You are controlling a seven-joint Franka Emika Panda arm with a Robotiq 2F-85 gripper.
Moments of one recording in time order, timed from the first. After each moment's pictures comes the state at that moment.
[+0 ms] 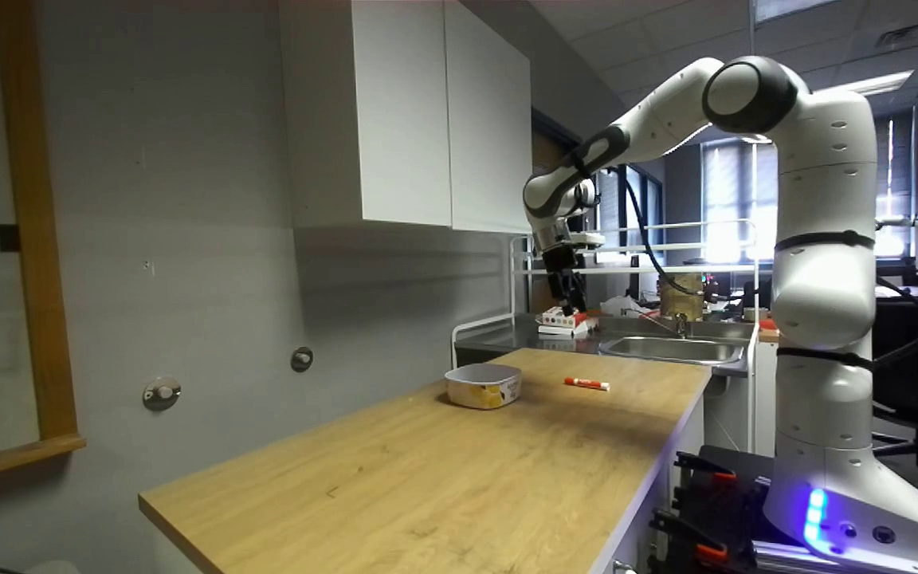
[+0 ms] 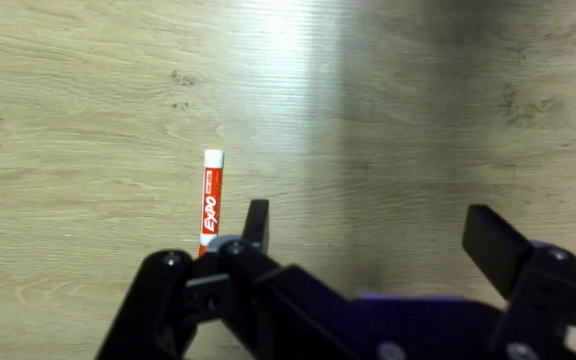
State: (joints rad) arm -0.11 -0.01 -0.21 -2.00 -0.08 1.68 -0.29
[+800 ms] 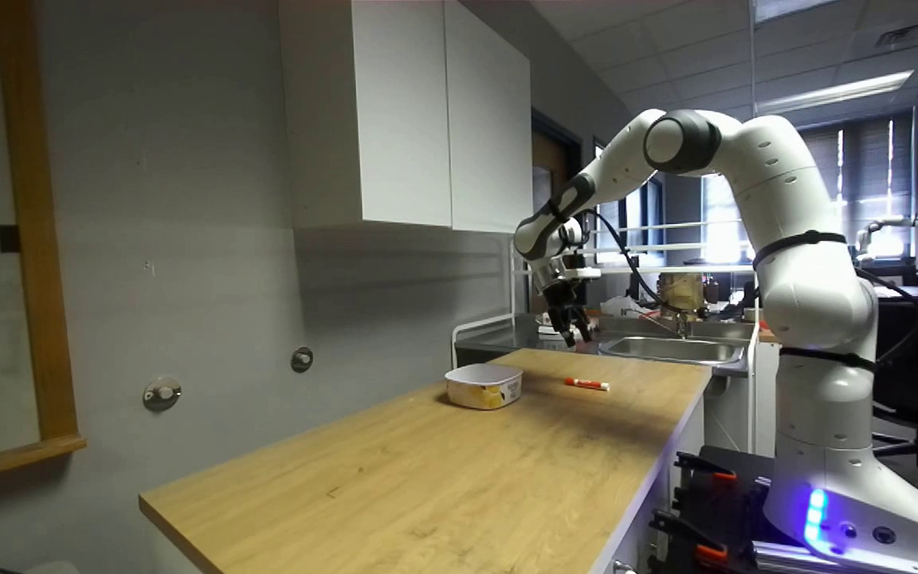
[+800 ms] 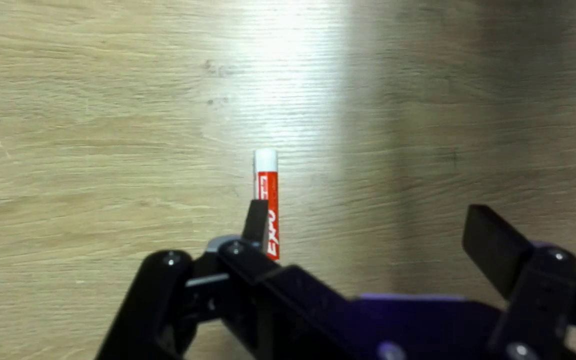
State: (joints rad) arm -0.23 0.30 -0.20 -1.82 -0.06 1.67 -0.32
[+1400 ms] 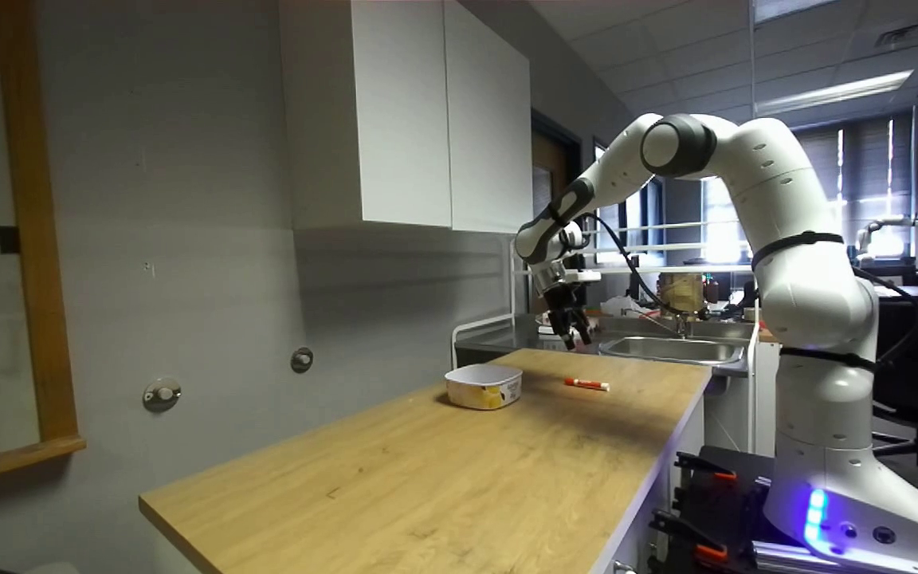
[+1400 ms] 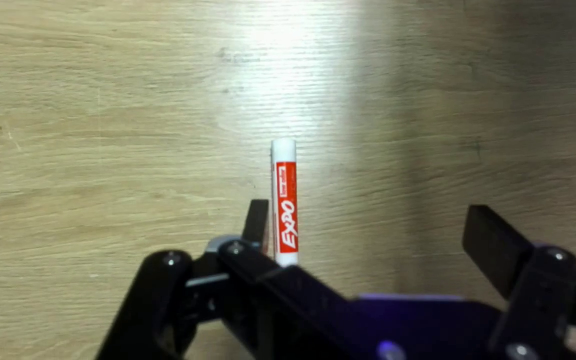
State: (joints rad) arm -0.25 0.32 -0.20 -1.81 -0.07 1.70 -0.32
